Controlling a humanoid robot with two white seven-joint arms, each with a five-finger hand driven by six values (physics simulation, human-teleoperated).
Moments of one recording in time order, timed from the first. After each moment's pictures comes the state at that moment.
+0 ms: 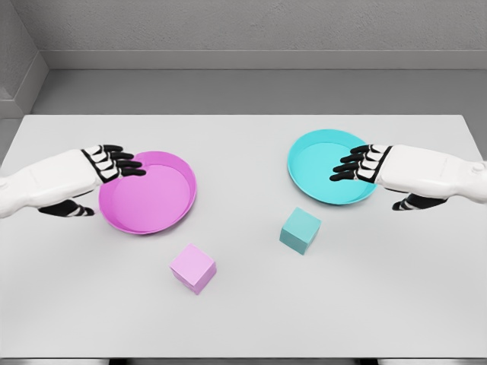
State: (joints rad) left arm -0.23 1.05 -0.39 -1.72 -0.41 -0.61 -0.21; right arm -0.42 -1.08 0.51 -1.76 0.25 -0.61 0.42
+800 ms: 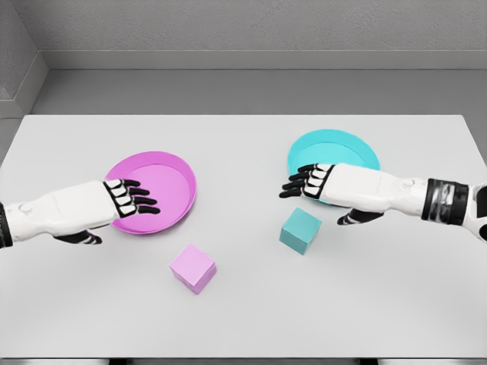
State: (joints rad) left arm -0.24 1.05 -0.51 -1.76 -0.49 -0.61 -0.24; right arm -0.45 -0.84 0.63 -1.67 0.34 -0.61 0.41
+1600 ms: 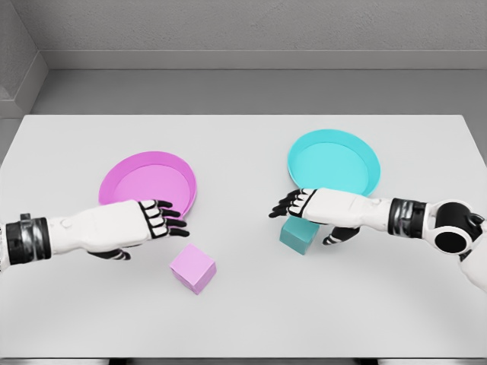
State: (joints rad) left arm -0.31 0.97 -0.66 -1.75 -0.56 -0.61 -0.24; right arm -0.45 -0.69 0.71 -1.46 0.42 -0.61 0.42
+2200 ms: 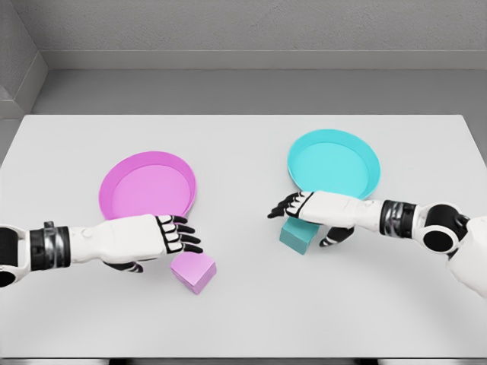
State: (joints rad) left arm -0.36 0.93 -0.76 -1.74 -0.57 -0.61 -0.26; right arm -0.47 -0.64 0.73 -1.36 0.44 -0.61 0.42
